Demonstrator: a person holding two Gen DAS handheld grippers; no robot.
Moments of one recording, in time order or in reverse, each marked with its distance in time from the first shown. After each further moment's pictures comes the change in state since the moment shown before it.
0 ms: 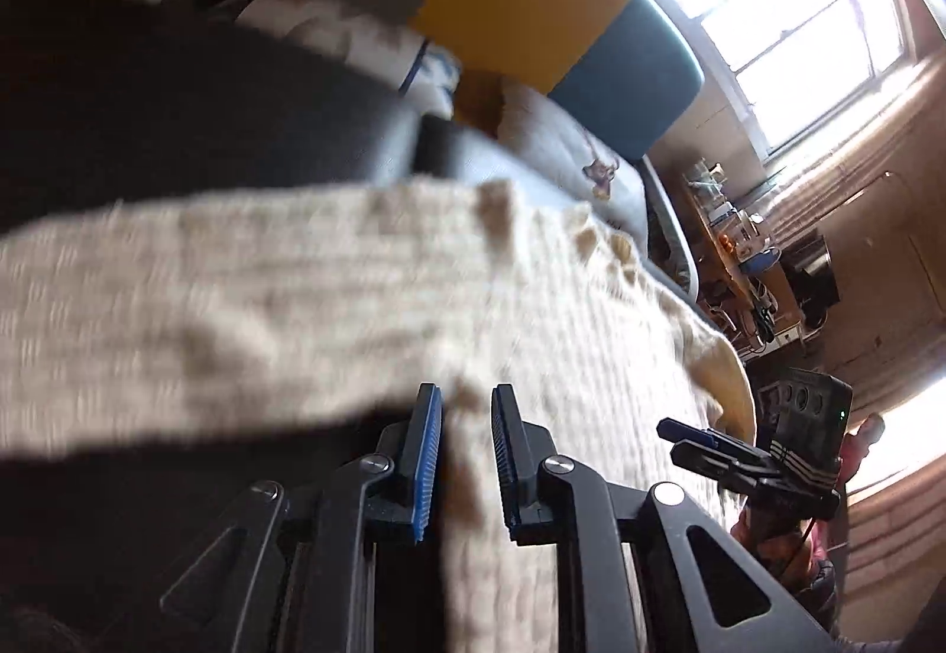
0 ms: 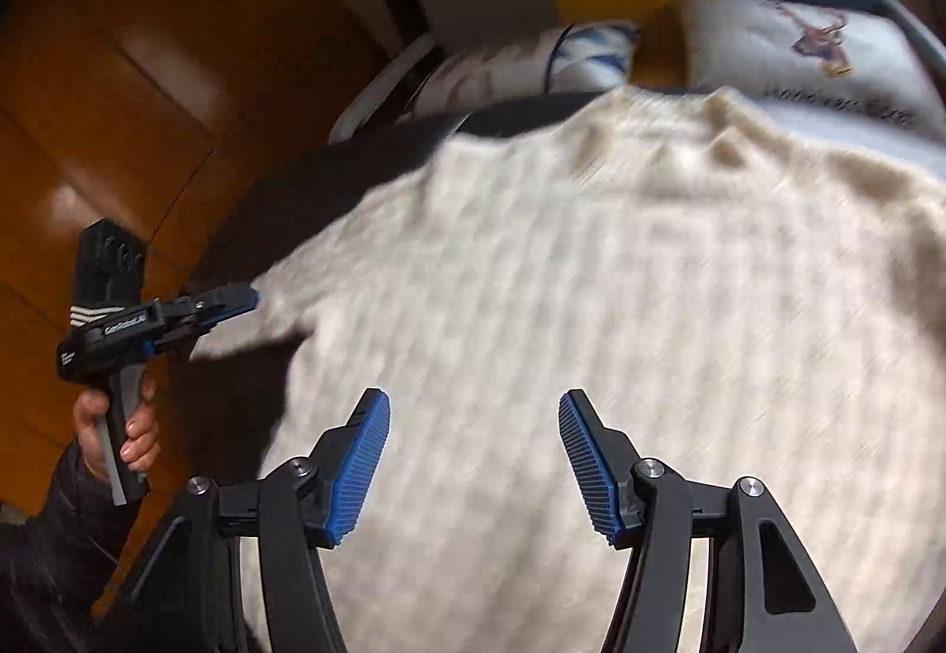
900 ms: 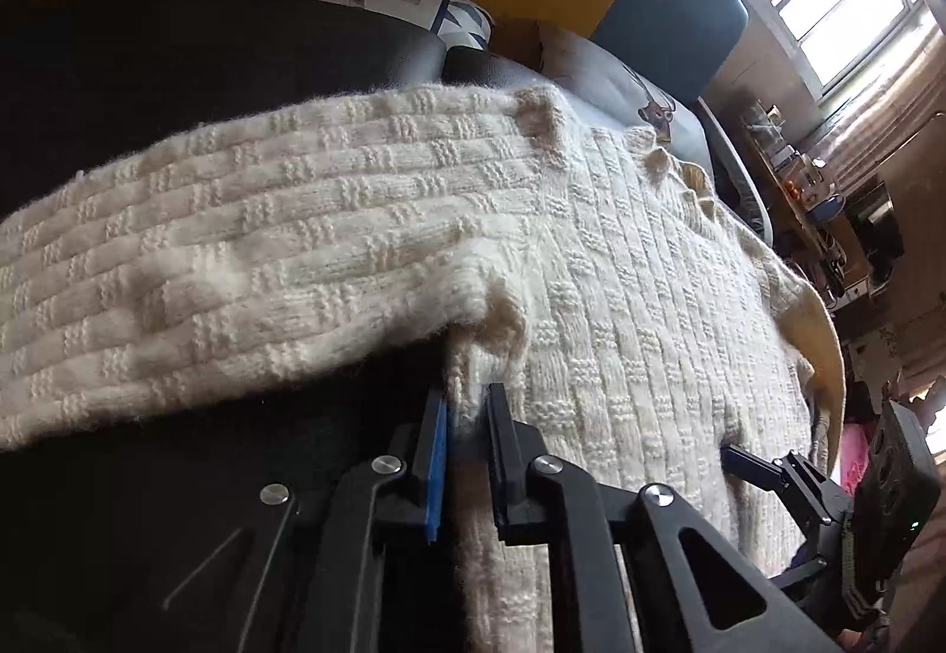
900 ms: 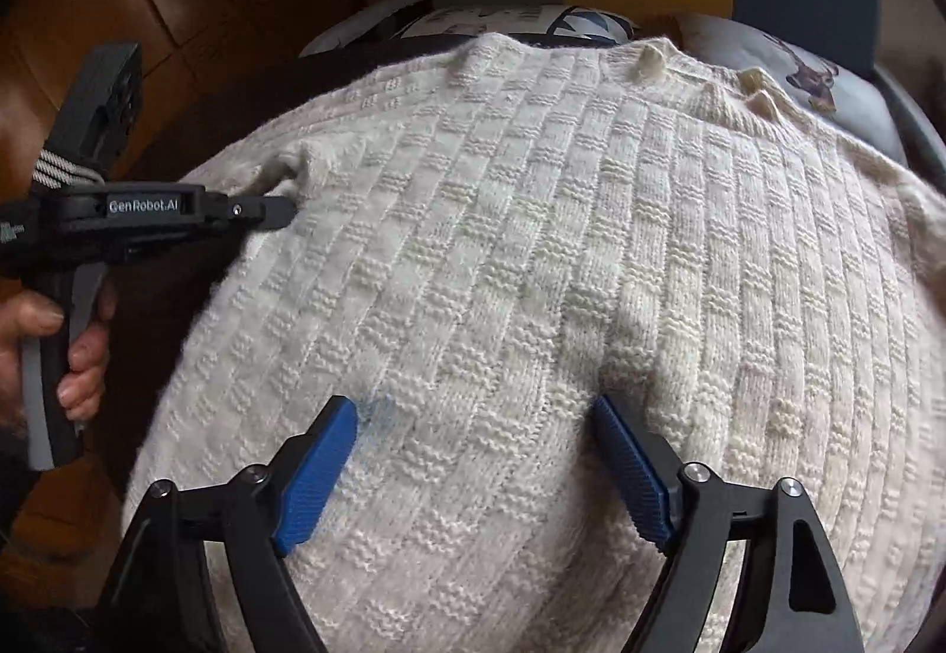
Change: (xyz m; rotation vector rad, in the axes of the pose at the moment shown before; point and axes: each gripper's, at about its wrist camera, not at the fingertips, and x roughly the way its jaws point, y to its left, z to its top) left arm 0.045 -0.019 -0.008 0.095 0.049 0.192; right arm 0.045 0.044 -0.051 -0.165 0.030 -0.286
